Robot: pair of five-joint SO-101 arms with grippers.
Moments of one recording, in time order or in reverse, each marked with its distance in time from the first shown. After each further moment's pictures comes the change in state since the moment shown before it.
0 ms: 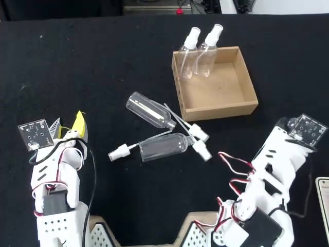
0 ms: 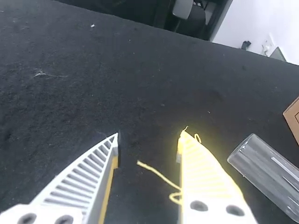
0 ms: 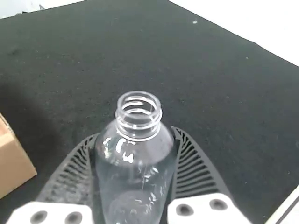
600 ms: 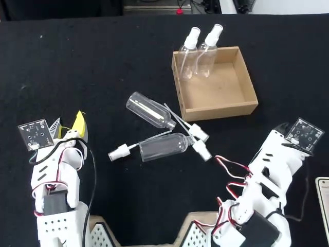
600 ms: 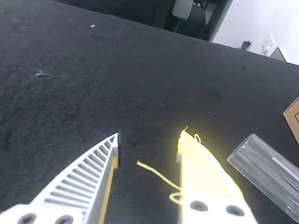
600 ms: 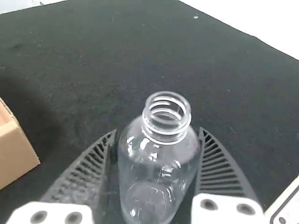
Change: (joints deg) left arm 0.0 0.0 0.0 0.0 0.0; right arm -0.1 -2.3 2.9 -0.3 -0.1
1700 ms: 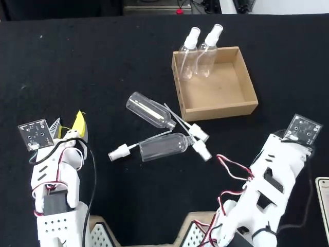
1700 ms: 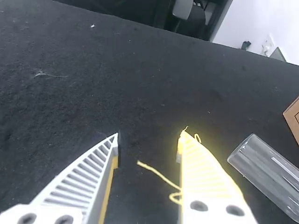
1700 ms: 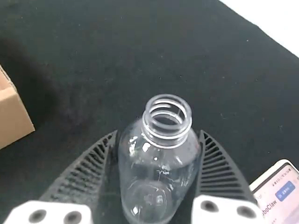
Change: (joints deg) left arm 0.0 0.0 0.0 0.0 0.0; right arm 0.8 -16.5 -0.3 24.4 5.6
